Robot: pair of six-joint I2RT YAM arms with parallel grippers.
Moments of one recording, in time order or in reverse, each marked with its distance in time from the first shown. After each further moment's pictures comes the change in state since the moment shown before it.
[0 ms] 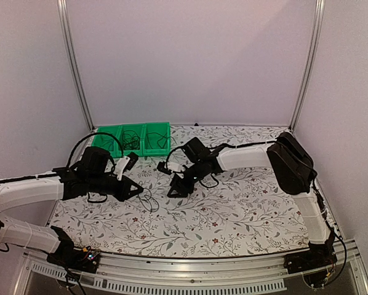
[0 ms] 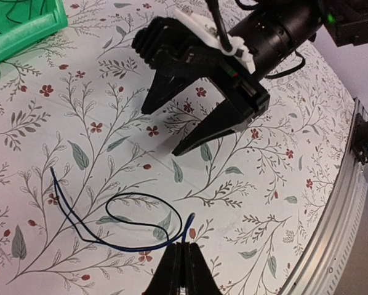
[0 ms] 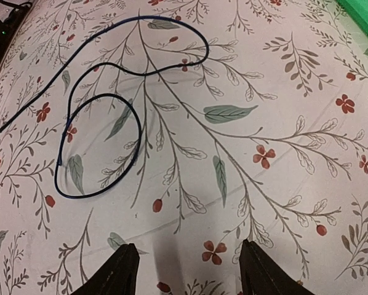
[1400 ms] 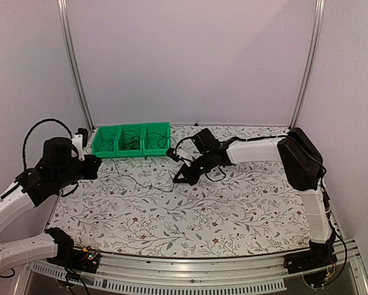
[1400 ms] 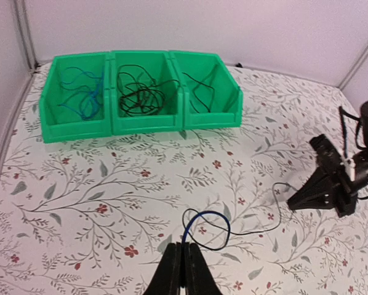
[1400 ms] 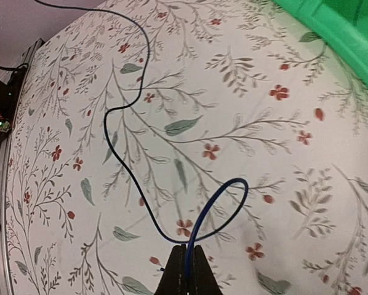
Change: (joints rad) left arm 0.112 -0.385 0.042 -0.202 -0.501 -0.149; right arm -0.039 -0.040 -0.033 0.053 -0.084 0.225
